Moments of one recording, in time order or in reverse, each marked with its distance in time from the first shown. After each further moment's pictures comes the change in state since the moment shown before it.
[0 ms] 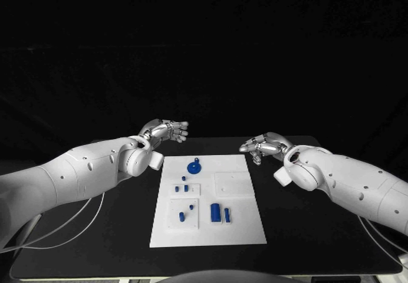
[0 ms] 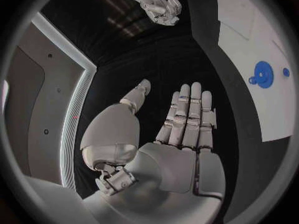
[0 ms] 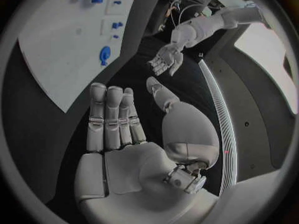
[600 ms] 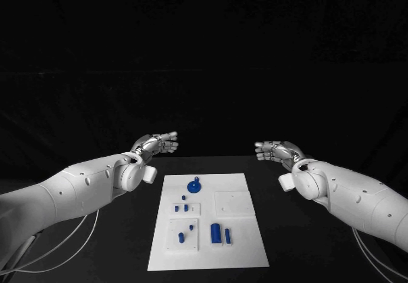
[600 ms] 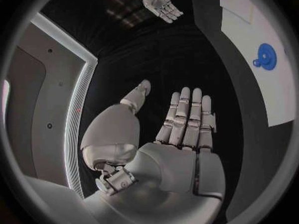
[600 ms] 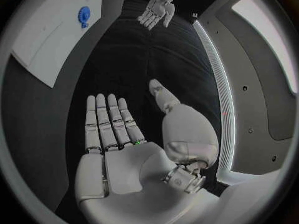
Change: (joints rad) left arm -0.002 0.013 -0.001 -0.102 0.072 0.022 0.039; left_hand -0.234 0.032 -0.122 0.043 -0.020 -0.210 -0.077 -0.101 -0.122 -0.176 -0.050 -0.024 -0.043 -0.328 -0.026 -0.170 -0.166 -0.023 -0.212 0.005 -0.286 -0.242; right arm 0.005 0.074 0.028 -0.237 0.314 -0.028 0.113; right_hand -0.198 0.046 -0.174 0.078 0.010 -0.386 -0.021 -0.087 -0.236 -0.363 0.085 -0.806 -0.856 -0.616 0.193 -0.714 -0.524 -0.073 -0.672 0.156 -0.584 -0.537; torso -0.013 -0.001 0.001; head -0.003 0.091
